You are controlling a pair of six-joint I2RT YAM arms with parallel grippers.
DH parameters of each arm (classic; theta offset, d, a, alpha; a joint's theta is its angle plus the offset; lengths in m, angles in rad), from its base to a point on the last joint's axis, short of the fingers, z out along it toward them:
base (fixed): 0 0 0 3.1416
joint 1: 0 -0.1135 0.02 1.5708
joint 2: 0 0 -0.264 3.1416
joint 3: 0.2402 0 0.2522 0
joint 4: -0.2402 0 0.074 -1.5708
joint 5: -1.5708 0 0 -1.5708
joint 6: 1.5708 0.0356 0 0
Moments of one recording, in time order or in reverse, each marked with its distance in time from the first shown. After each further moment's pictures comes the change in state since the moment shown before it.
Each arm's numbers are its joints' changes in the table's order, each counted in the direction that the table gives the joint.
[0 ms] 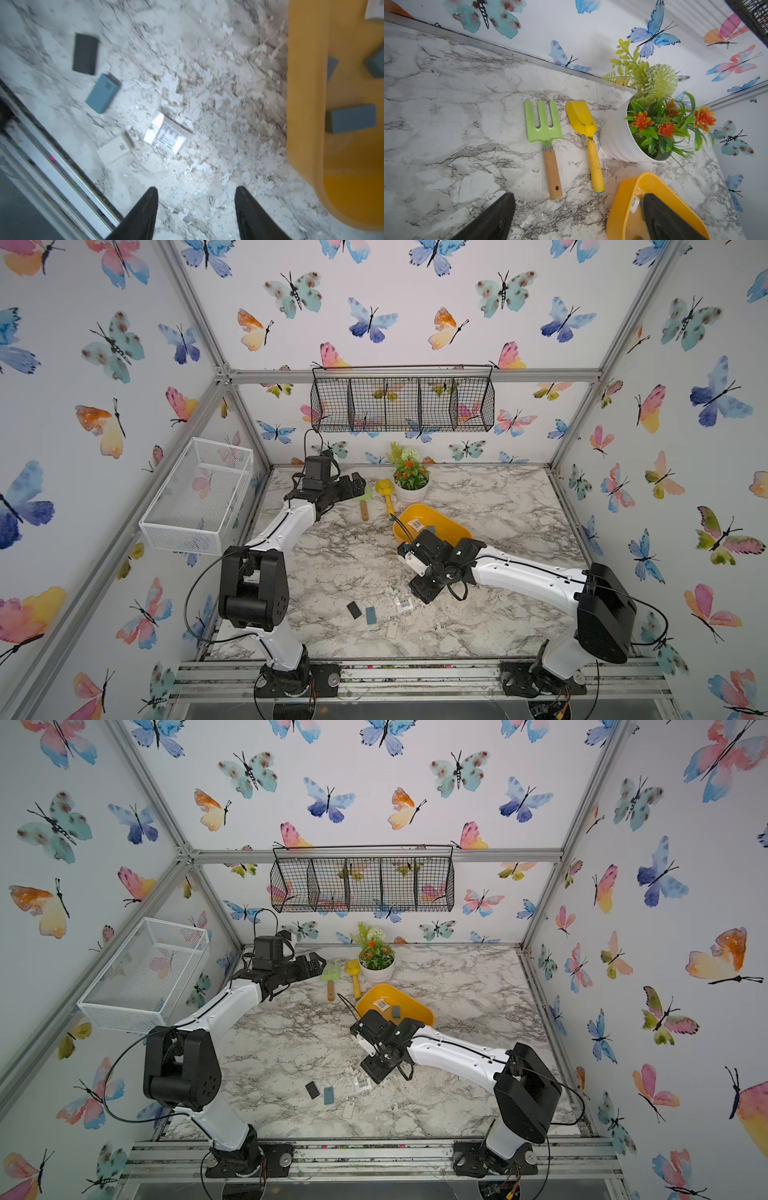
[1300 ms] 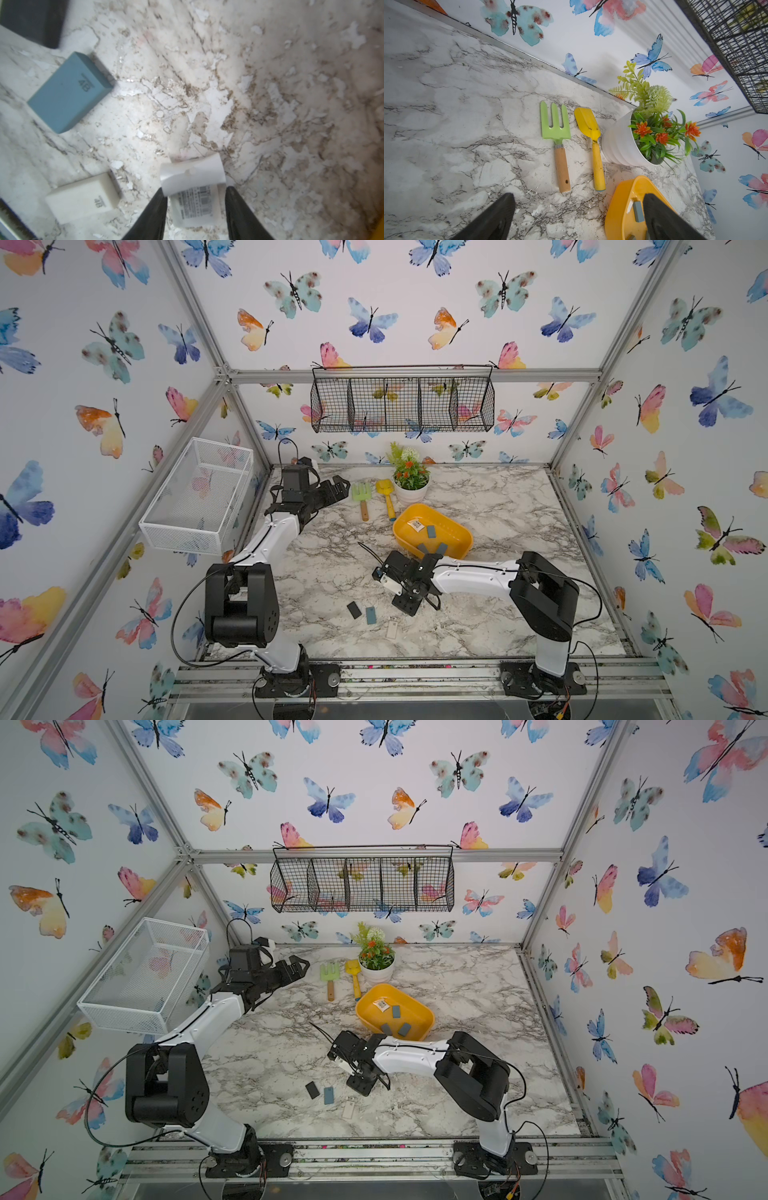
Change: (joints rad) left arm -0.117 -0.109 -0.156 0.111 -0.098 -0.074; right arm -0.102 0.296 0.076 0.140 -0.039 -0.147
